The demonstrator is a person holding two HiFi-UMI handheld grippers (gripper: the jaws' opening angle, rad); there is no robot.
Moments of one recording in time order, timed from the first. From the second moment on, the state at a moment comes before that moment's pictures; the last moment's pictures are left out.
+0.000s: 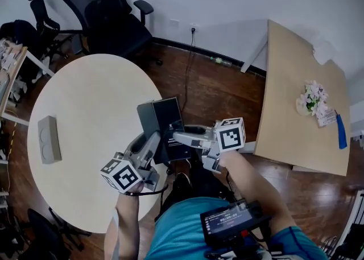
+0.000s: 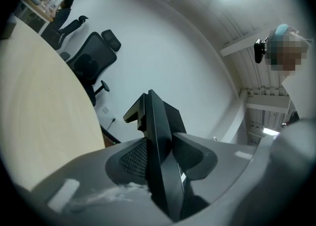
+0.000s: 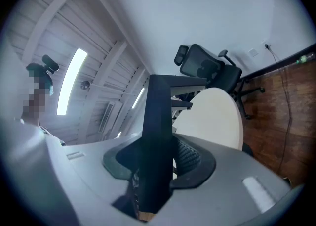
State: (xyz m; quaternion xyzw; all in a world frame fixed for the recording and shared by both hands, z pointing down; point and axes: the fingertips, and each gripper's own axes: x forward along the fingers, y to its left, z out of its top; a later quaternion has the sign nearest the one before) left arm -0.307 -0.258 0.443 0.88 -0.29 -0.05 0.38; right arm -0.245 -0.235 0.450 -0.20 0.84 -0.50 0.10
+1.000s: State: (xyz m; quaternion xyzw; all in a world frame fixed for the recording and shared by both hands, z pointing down) left arm 0.117 -0.063 0.350 0.96 0.05 0.05 0.28; right arm 0.147 -0.006 0.365 -0.43 0.73 -0.35 0.39
